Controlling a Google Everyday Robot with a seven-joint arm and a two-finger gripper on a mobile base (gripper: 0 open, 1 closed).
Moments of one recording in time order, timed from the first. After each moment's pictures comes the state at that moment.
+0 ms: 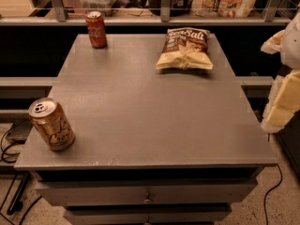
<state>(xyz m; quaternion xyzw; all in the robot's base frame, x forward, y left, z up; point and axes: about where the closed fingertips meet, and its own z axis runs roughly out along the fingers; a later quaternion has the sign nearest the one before) 0.438 -0.217 0.976 -0.60 0.78 -0.03 0.16</state>
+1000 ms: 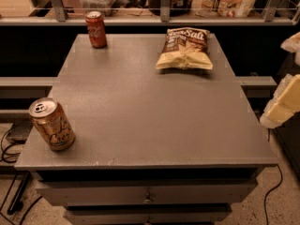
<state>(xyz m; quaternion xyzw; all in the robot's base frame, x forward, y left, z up) 0.446 -0.232 0.979 -0.53 0.82 -0.04 0.22</state>
